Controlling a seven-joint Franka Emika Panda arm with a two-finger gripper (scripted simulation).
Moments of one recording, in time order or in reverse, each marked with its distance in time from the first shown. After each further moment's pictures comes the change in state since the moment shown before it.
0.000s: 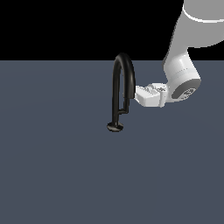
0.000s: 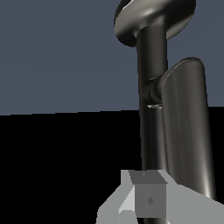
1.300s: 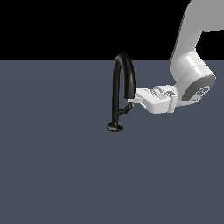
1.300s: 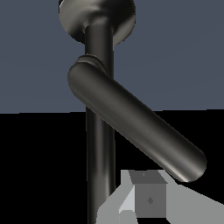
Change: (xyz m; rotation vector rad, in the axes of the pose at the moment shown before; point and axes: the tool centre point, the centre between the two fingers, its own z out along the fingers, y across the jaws) arm -0.001 0.055 0.000 -0.001 0.006 -0.021
